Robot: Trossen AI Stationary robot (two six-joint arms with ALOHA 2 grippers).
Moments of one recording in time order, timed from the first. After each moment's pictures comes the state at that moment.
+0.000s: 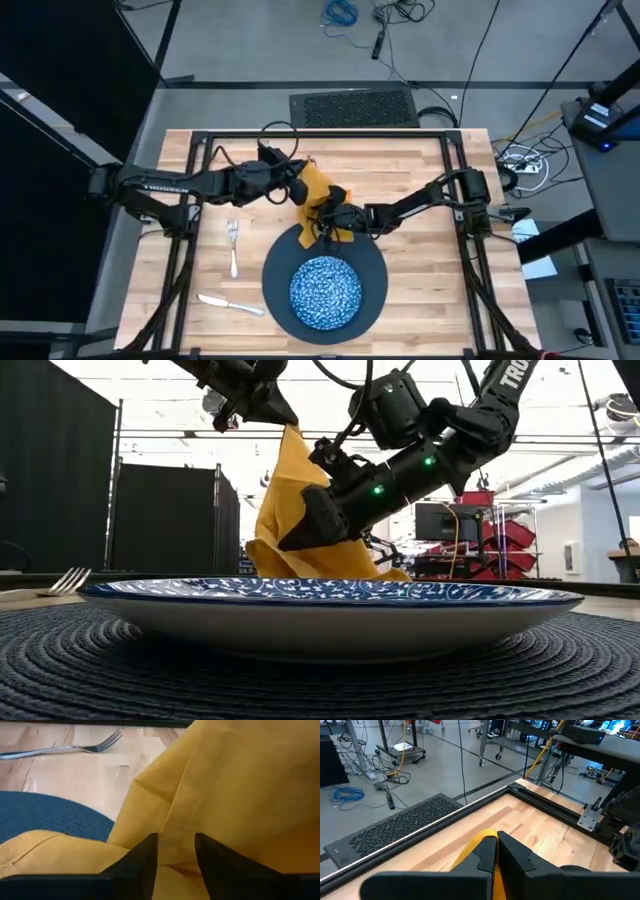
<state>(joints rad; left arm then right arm) 0.06 1.29 0.92 0.06 -0.55 -0.33 0.04 1.99 0.94 0.60 0.36 0.03</state>
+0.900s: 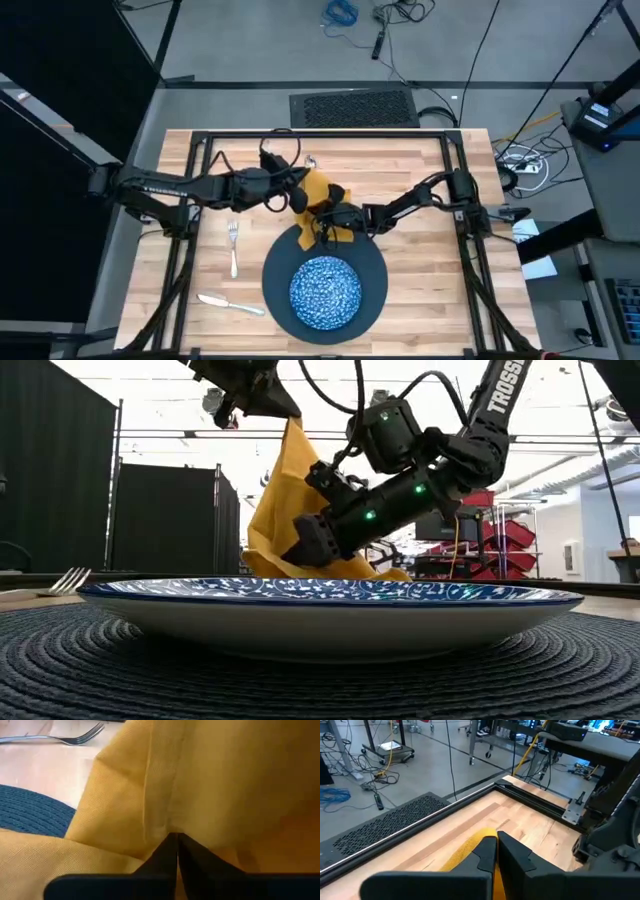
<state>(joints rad) 0.01 1.29 0.92 0.05 -0.56 -0.33 0.02 2.07 0.94 0.72 0.39 -0.03</state>
